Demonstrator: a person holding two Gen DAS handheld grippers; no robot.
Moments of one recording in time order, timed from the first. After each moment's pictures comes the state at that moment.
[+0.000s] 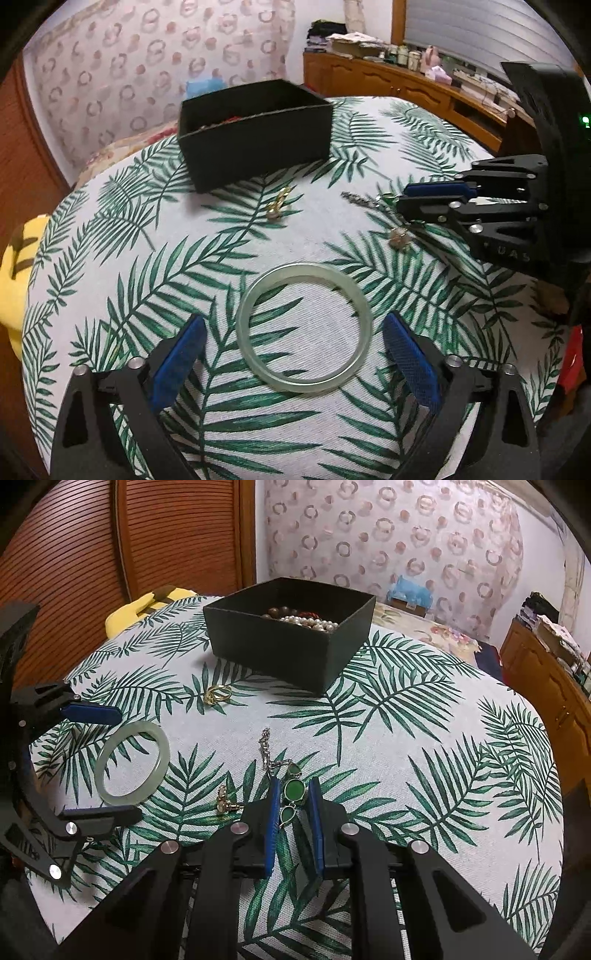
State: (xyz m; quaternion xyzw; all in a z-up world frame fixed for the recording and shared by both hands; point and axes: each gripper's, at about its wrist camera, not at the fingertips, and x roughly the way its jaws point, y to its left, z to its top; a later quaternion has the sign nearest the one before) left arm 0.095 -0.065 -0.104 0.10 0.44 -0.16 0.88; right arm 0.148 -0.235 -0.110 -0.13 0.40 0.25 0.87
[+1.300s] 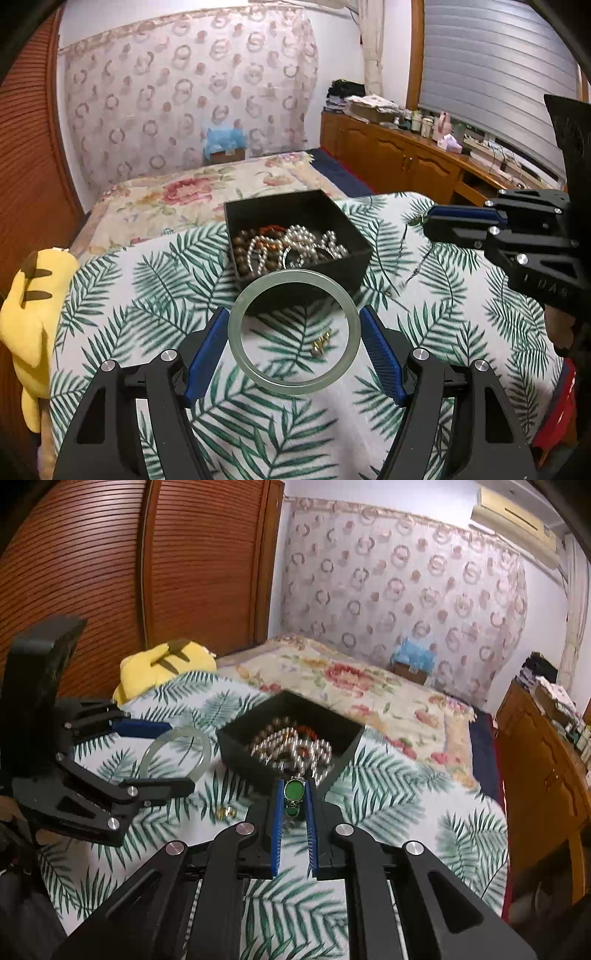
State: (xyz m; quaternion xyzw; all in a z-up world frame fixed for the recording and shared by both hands) left arm 0.139 -0.039 -0.030 0.04 0.34 -0.15 0.93; right arm 0.169 -0.225 -0.003 -0.15 0.29 0.29 0.90
